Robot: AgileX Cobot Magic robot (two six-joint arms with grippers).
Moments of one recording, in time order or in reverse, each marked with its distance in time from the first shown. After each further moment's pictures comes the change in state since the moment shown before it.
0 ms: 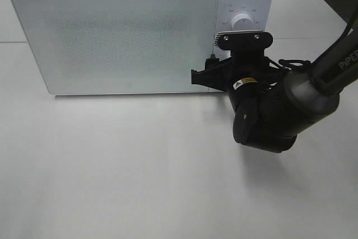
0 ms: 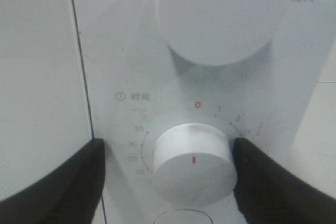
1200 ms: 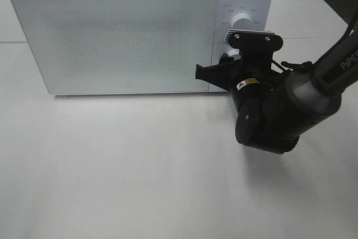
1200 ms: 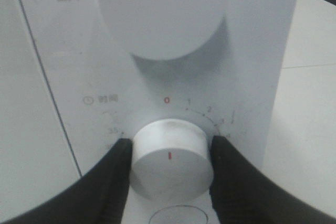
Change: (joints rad) left arm 0.000 0.000 0.000 0.000 0.000 0.000; right arm -0.004 0.001 0.007 0.007 -0.012 0.155
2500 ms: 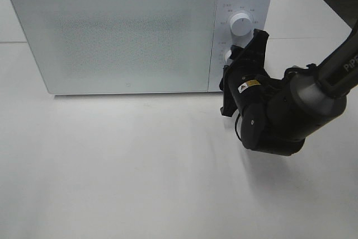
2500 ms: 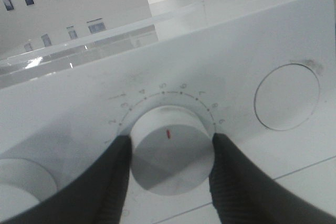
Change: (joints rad) left arm 0.000 0.000 0.000 0.000 0.000 0.000; right arm -0.011 0.003 0.021 -0.090 -0.028 1.763
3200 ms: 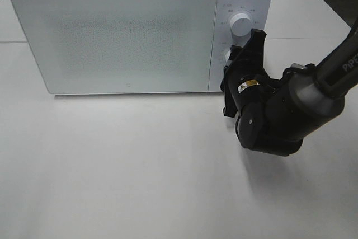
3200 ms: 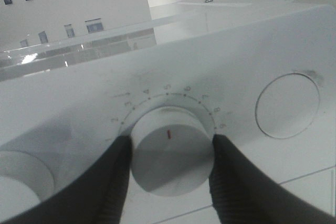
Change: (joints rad) left arm 0.000 0.000 0.000 0.000 0.000 0.000; right arm 0.002 0.000 -0.001 0.033 -0.002 -0.085
